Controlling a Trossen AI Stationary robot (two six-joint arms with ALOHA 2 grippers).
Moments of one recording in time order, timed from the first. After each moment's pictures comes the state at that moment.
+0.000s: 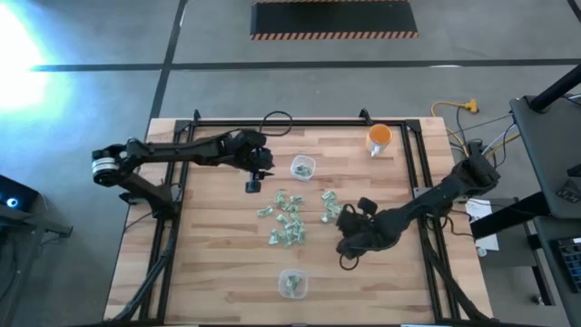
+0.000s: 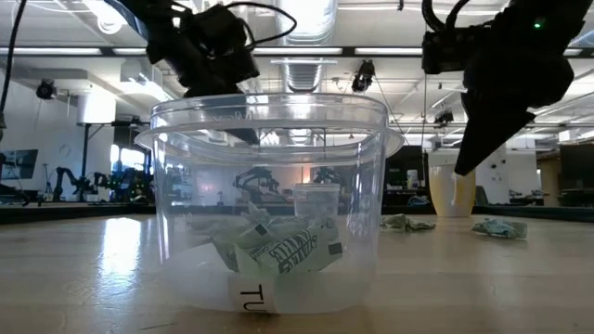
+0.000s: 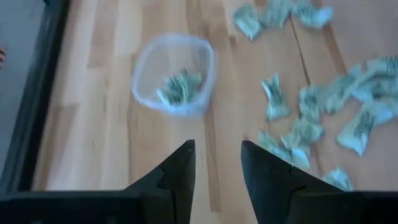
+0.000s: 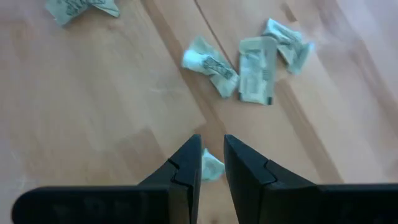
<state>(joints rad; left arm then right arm) 0.35 1.40 0.94 -0.34 0.13 0.42 0.47 1.61 0.97 -0.75 0.47 0.93</state>
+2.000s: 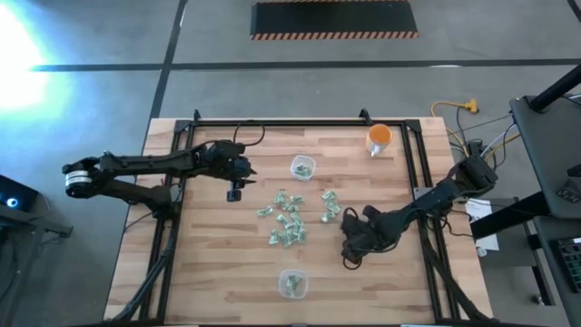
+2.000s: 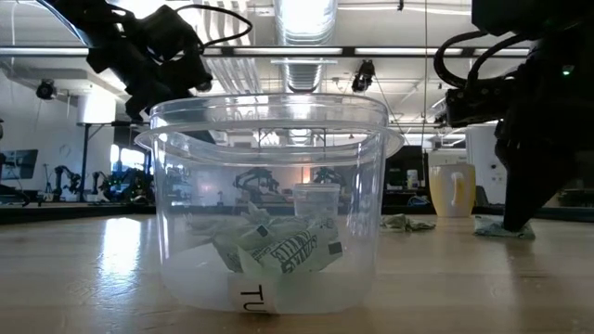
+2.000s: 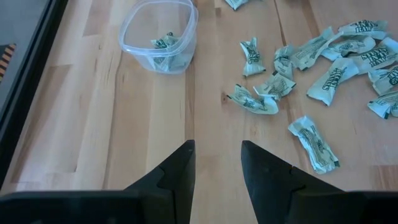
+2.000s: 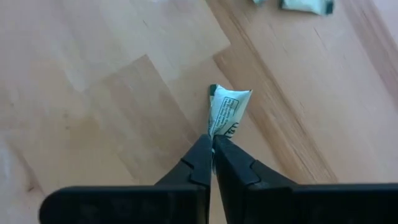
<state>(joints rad) 0.34 1.12 0.63 -0.25 0.13 0.37 0.48 1.64 0.84 -0.62 0.28 1.02</state>
